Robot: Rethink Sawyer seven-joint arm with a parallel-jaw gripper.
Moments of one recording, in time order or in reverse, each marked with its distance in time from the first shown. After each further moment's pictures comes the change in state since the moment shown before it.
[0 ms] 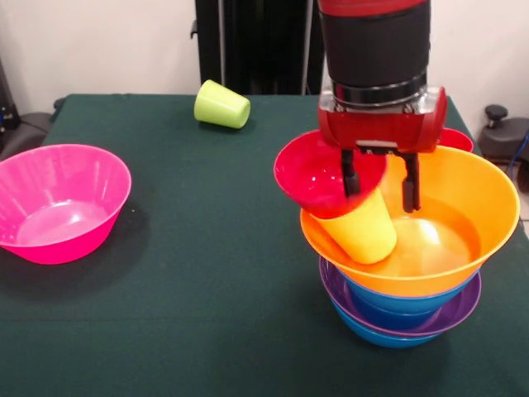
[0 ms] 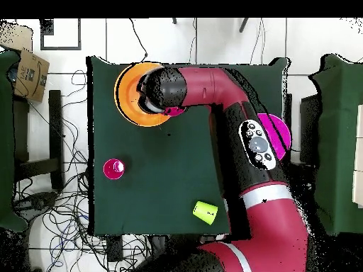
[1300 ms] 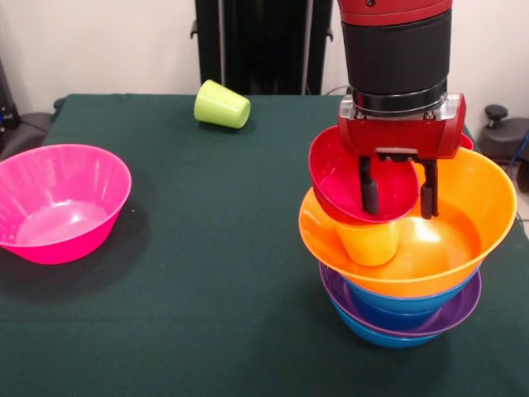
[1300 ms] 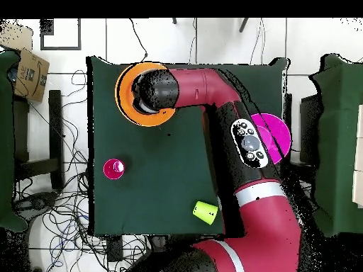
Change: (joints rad) arm 0.020 0.004 -0.001 0.002 -0.007 -0.031 0.000
